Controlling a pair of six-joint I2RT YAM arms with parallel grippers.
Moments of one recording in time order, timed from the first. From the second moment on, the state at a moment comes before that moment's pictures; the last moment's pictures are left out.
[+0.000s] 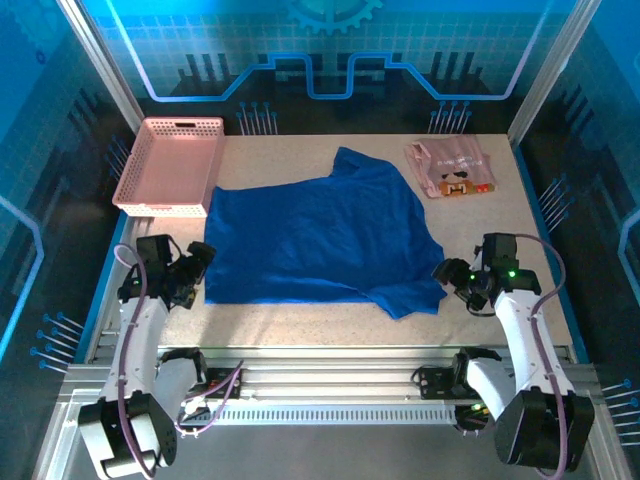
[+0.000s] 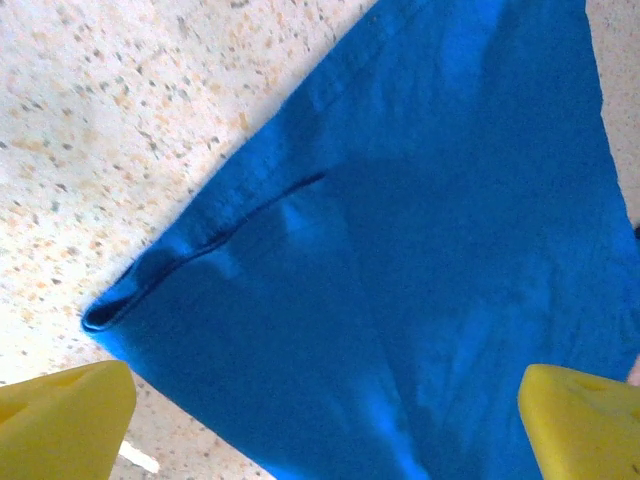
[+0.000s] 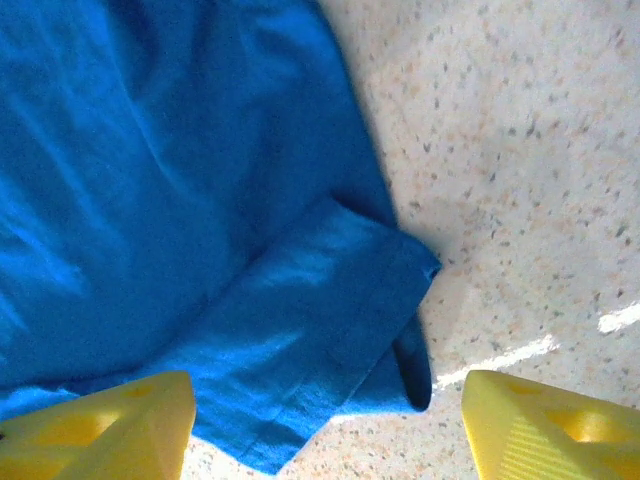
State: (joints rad) left arm 0.26 0.88 0.59 -0.70 0.28 -0.96; right arm -0.16 0.92 0.64 -0.89 -0.29 0.55
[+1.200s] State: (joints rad) left arm 0.24 1.43 0.75 -0.58 0.34 -0.89; right arm -0.25 1.03 0.55 -0.82 -0.40 0.52
